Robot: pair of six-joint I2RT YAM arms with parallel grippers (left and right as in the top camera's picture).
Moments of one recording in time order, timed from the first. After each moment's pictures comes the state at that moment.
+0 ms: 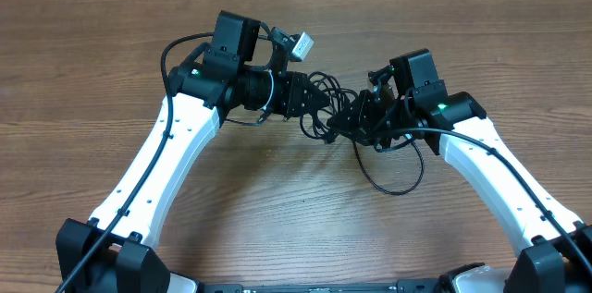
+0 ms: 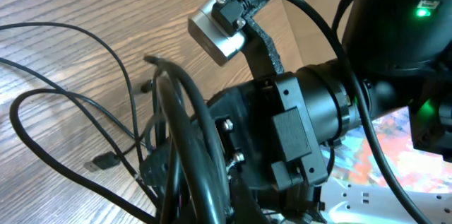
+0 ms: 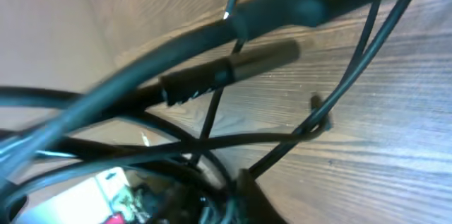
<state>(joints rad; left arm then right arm) -0.35 1.62 1.42 -0.75 0.91 -0.26 0.32 1.51 1.11 -0.64 -0.71 0.84</state>
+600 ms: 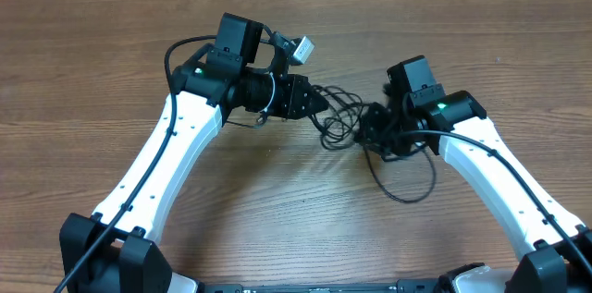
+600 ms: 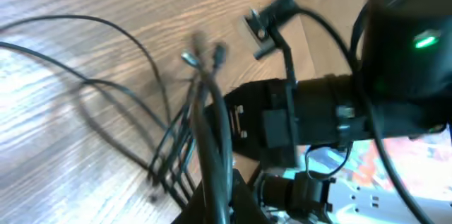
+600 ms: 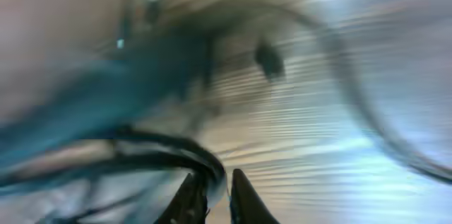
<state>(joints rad) -0.35 1.63 1.42 -0.78 0.88 -0.26 0.33 1.51 1.13 -0.91 -0.30 0.77</state>
